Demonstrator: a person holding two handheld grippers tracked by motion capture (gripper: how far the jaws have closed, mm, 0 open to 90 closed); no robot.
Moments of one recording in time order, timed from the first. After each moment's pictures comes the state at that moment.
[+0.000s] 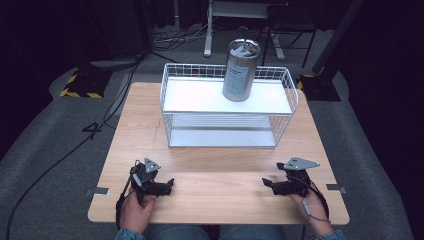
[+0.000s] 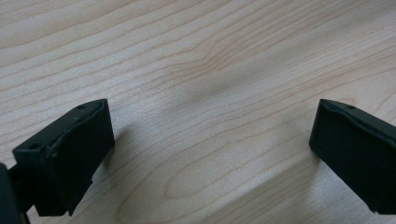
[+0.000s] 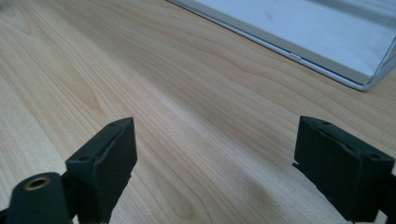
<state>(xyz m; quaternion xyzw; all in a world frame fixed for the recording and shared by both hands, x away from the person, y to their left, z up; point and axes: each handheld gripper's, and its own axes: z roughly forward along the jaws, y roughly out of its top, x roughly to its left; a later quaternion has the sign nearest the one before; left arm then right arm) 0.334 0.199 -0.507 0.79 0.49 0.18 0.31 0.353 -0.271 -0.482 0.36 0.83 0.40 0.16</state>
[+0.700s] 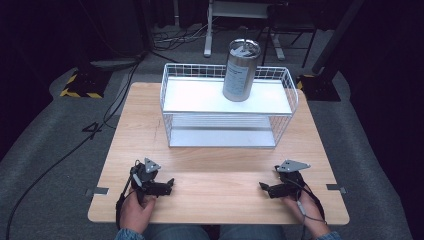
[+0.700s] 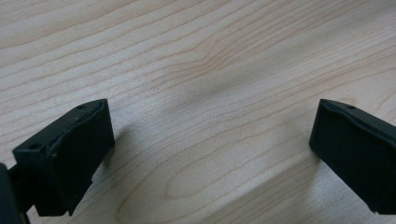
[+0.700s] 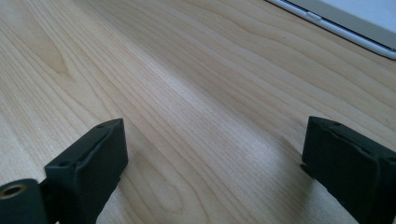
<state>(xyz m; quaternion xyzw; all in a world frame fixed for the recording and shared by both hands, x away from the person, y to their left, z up) 0.334 0.199 -0.507 0.79 0.49 0.18 0.31 0.359 -0.265 -0.506 0.35 0.85 0.36 0.16</state>
